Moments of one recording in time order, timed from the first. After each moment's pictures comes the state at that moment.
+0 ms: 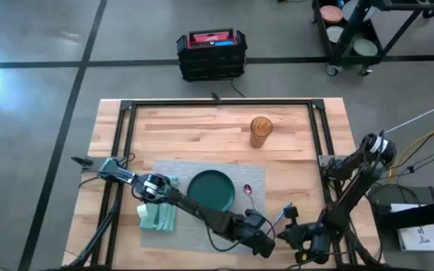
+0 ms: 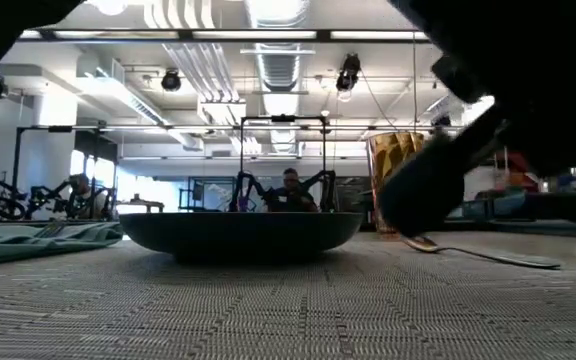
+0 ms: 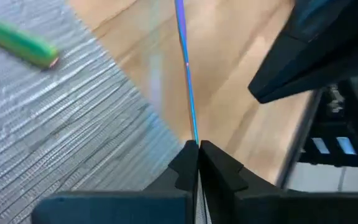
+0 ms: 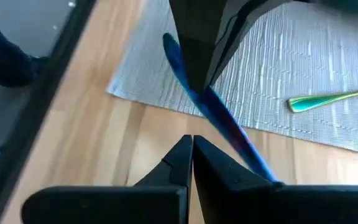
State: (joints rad) left arm -0.44 2.57 2.28 -0.46 -0.25 -1.22; right arm 1.05 1.57 0.79 -0.24 0.54 0.71
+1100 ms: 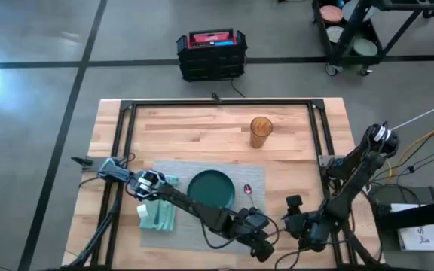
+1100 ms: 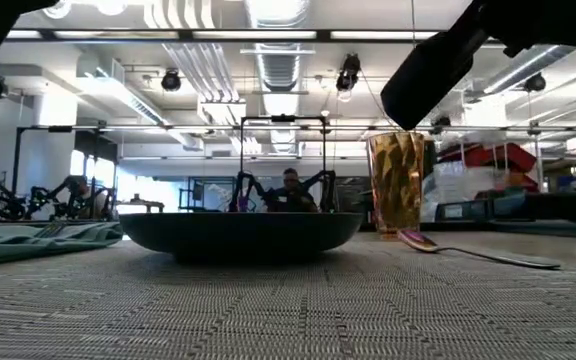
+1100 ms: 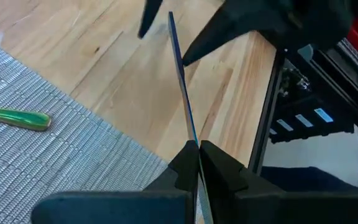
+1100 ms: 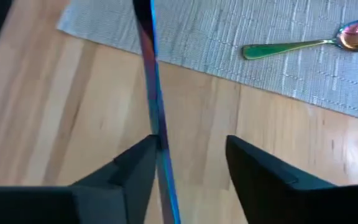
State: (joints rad) left arm -0.45 2.49 2.28 -0.51 -0.25 -0.98; right arm 0.95 1.49 0.78 -0.50 0.35 0.64
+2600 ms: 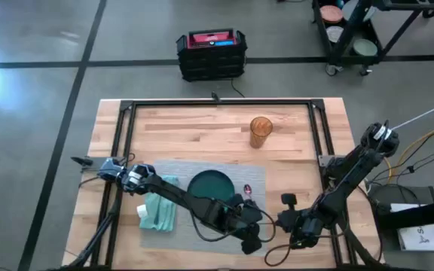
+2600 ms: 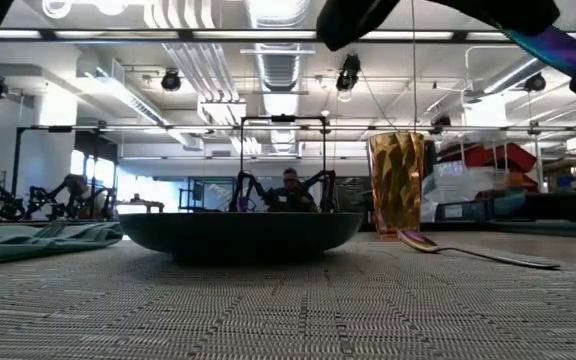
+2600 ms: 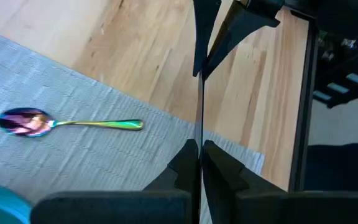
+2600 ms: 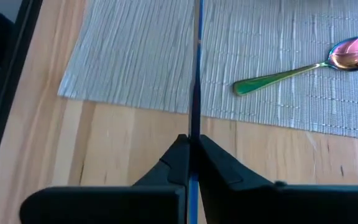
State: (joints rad) left arm -0.45 2.34 2.28 -0.83 -0.31 -0.72; right arm 0.90 1.46 0.78 -0.43 0.35 0.75
